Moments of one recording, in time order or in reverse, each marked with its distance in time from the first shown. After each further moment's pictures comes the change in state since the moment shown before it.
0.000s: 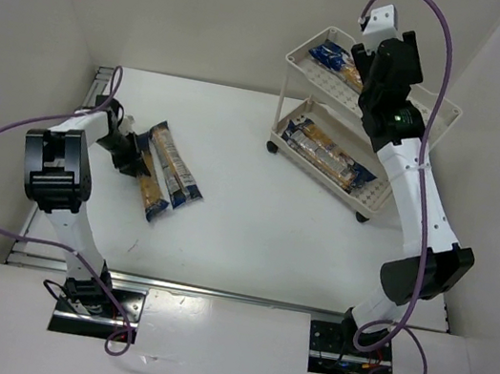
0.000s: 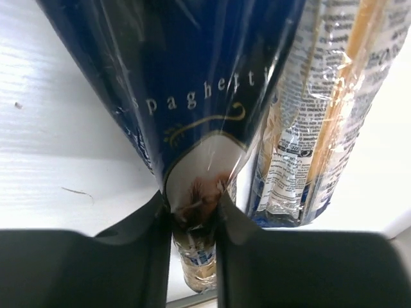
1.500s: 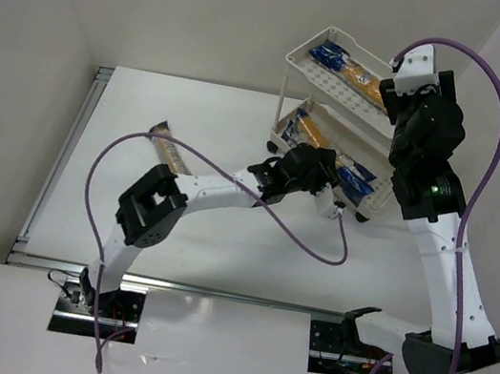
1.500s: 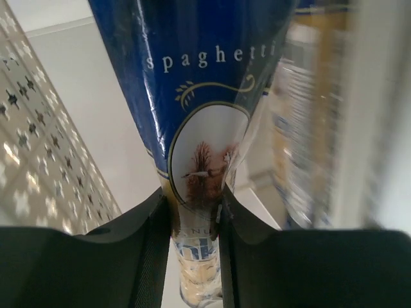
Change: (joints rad) left arm -1.148 0.102 0.258 0.915 -0.399 1.952; right arm 0.002 -0.442 -0.345 0.045 -0.053 -0.043
